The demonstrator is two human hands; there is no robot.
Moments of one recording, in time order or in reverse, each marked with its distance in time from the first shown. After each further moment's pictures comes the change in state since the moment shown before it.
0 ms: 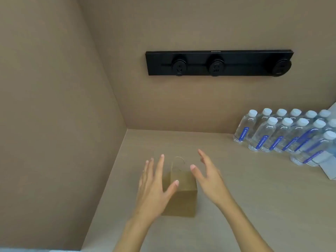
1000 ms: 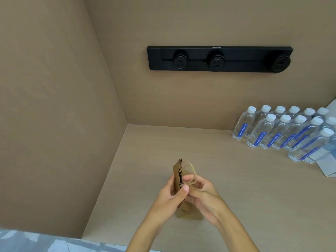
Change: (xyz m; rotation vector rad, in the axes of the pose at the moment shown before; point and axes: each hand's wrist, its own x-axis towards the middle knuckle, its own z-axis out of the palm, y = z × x) left_hand -0.038 0.028 0.018 -0.965 -0.389 -0.222; right_hand -0.054 -0.003 0.011 1.036 -0.264 0.404
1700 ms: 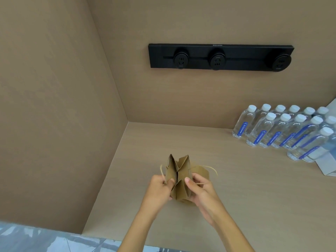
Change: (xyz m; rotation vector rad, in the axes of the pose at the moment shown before) left_hand 0.011 0.014 -0.015 0.306 0.294 -0.144; right_hand -0.008 0.004 0.012 -0.109 0.074 -0.063
